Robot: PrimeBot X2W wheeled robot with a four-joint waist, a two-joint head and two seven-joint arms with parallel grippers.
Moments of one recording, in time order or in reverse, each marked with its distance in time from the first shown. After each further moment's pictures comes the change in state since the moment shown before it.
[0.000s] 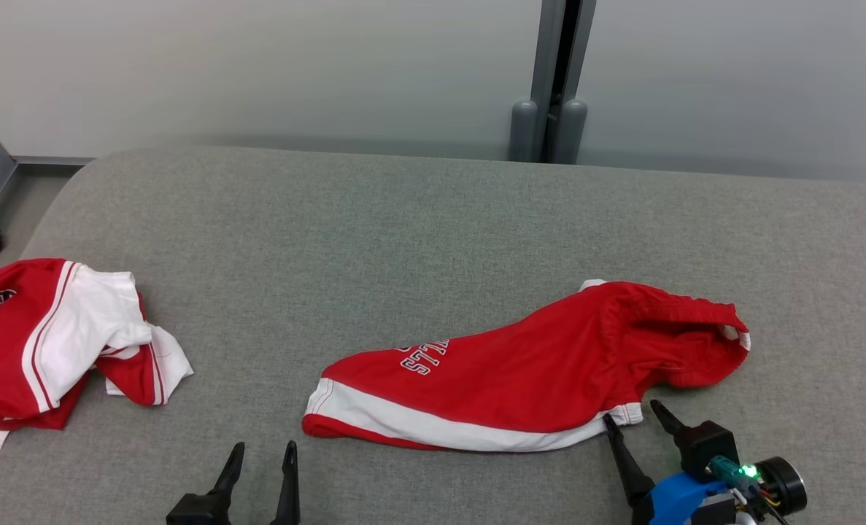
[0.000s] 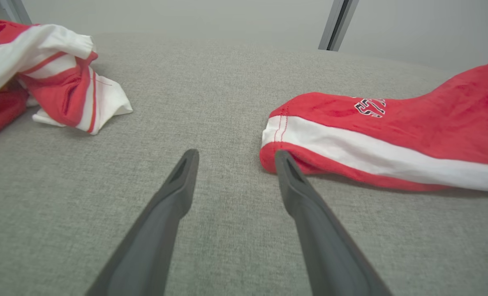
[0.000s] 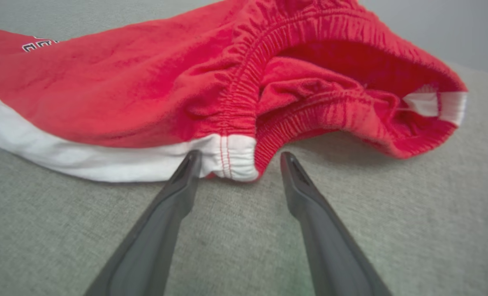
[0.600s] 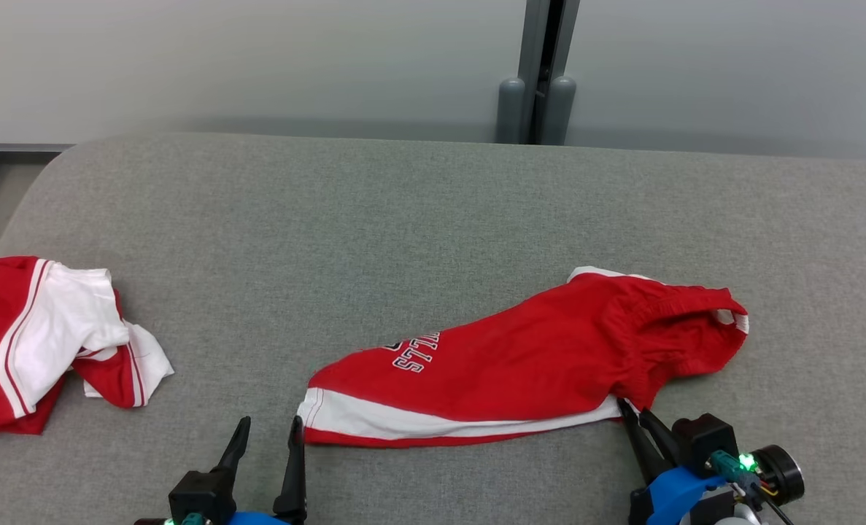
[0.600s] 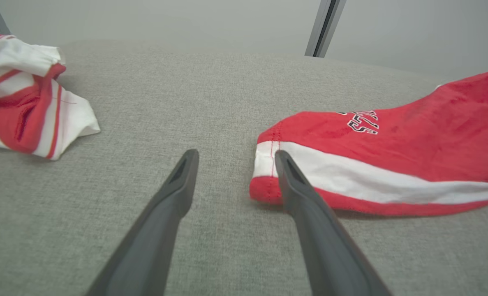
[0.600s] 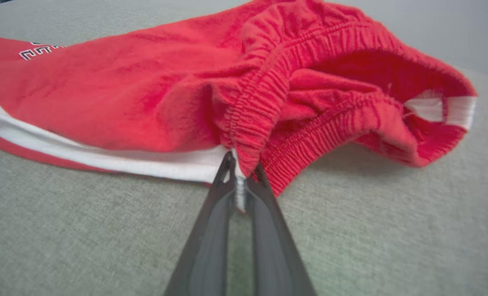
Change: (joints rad) left arm -0.044 0.000 -0.016 -0.011 -0.014 -0.001 0.000; right arm -0.010 -0.009 0.038 -0.045 0.018 0.000 0.000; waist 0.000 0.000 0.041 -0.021
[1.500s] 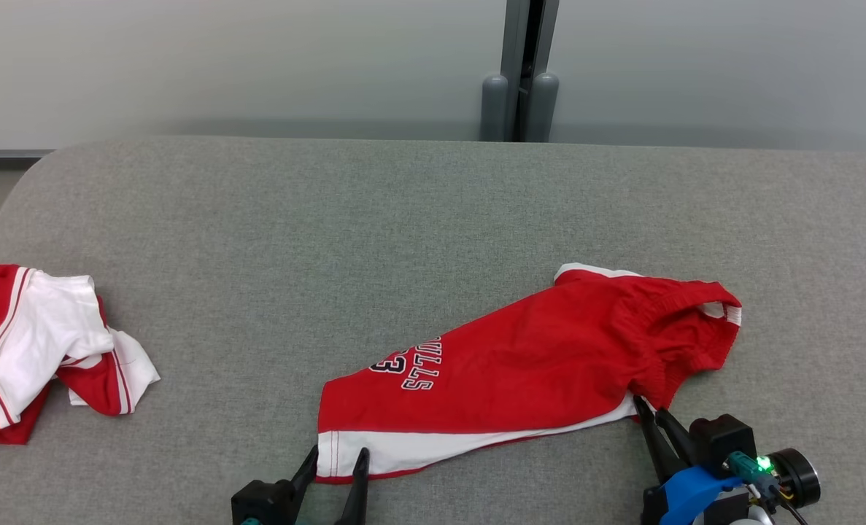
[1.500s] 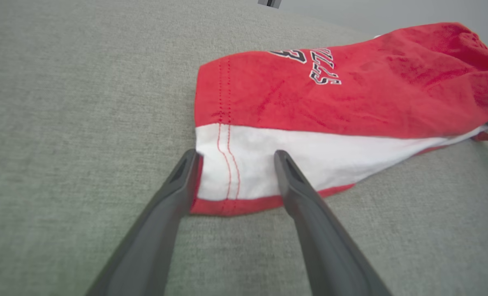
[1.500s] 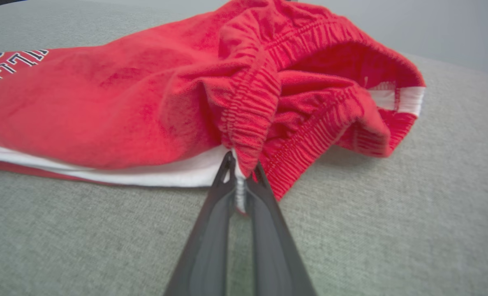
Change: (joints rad) left arm -0.040 0.000 -0.203 0.138 -0.161 -0.047 0.000; right arm 0.026 -0.014 -0.038 -0.040 0.016 0.000 0.000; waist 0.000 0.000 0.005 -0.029
